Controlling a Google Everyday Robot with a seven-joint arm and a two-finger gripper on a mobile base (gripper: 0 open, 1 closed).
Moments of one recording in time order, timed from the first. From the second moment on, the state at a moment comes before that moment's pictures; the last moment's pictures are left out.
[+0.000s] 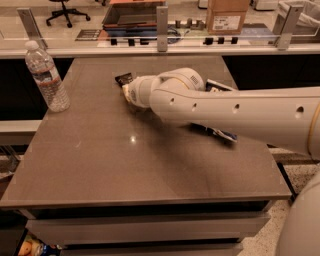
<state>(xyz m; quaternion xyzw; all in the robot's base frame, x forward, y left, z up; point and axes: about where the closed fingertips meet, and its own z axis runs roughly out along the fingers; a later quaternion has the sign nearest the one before) 0.712 0.097 0.821 -0.25 0.81 0.19 0.50</state>
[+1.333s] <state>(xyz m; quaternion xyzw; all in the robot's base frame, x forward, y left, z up) 0.712 0.098 0.821 -0.25 0.81 0.19 0.50</state>
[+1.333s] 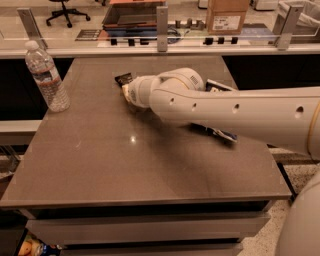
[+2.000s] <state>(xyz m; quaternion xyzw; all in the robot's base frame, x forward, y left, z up) 0.709 0.088 0.844 -0.25 0.81 0.17 0.51</state>
